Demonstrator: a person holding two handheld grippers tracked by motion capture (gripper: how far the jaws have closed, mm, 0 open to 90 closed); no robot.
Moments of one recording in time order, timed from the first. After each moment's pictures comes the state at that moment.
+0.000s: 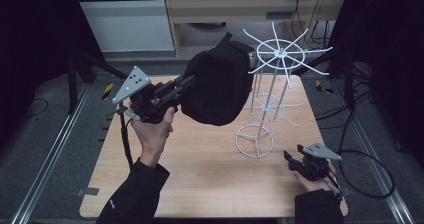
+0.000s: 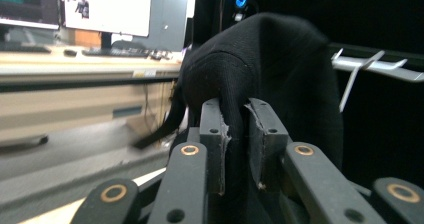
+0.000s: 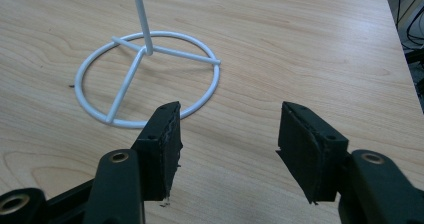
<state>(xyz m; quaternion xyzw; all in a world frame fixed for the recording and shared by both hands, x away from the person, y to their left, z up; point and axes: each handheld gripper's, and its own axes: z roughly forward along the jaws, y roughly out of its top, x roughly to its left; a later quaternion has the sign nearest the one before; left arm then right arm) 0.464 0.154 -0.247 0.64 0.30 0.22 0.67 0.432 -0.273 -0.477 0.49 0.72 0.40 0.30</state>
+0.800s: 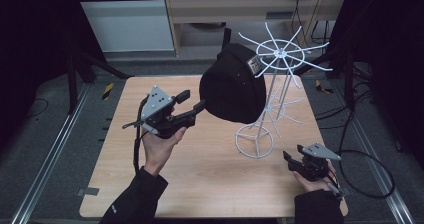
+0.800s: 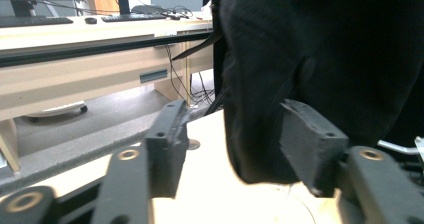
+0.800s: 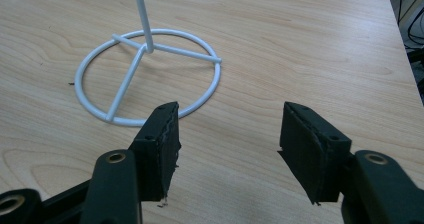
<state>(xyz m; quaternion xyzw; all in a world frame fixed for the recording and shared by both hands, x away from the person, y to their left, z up) 0.462 0.147 -0.296 0.69 0.31 0.26 0.59 0.432 -0.272 -0.478 0.49 0.72 0.40 0.29</state>
